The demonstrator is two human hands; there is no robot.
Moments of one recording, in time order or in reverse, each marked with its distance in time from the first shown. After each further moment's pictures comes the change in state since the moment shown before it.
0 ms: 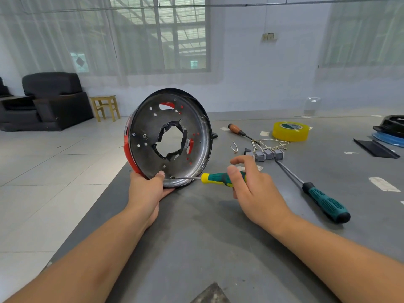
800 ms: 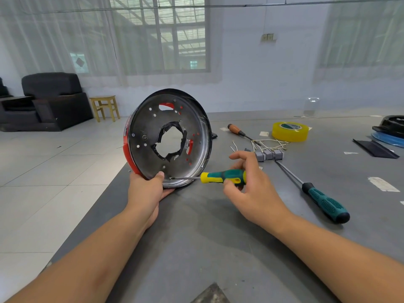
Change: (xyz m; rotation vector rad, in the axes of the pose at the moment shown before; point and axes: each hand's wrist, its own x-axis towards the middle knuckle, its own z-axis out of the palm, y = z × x) left_hand 0.001 -0.001 -0.001 -0.023 -0.006 -0.001; right_hand 0.001 -0.001 0.002 0.127 -0.028 -0.028
